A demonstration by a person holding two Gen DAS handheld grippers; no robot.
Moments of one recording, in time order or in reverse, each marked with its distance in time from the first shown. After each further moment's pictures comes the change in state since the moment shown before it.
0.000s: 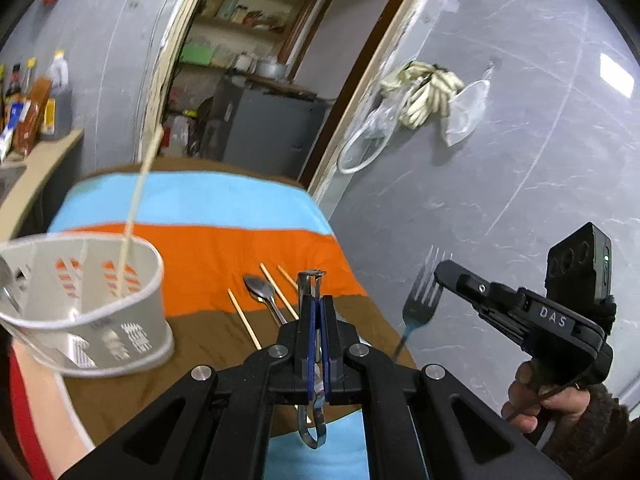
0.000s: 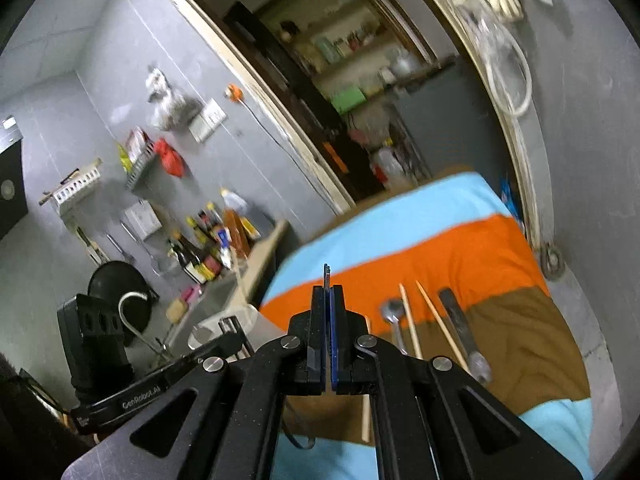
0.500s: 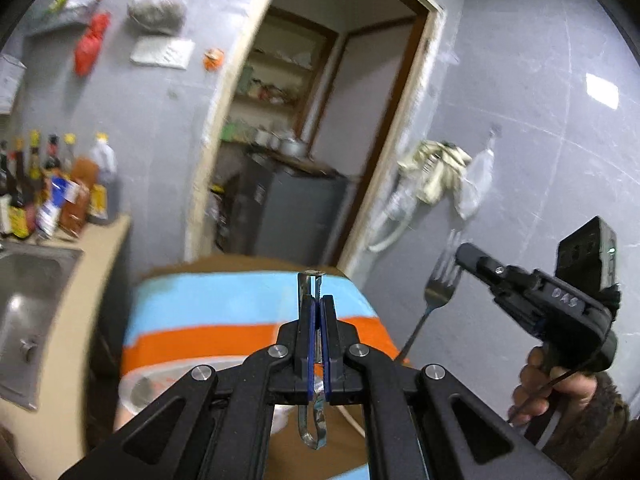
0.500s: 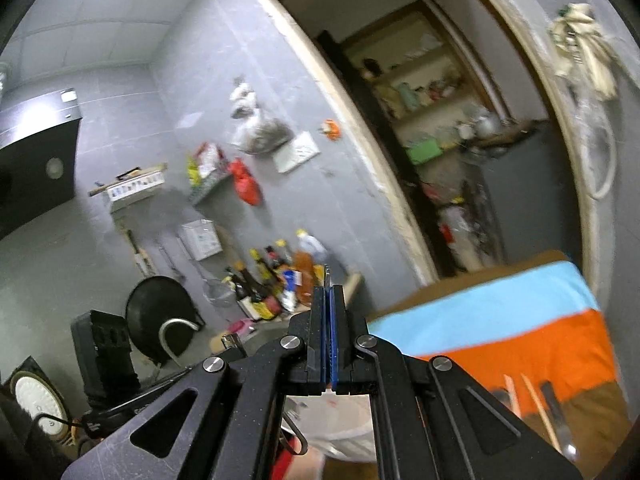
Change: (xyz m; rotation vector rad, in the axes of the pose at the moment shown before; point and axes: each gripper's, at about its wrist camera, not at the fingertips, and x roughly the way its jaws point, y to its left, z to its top) left arm -0.120 0.076 0.069 0.049 -0.243 0.101; right arm 0.039 0.158 0.049 -0.170 -0.145 0.188
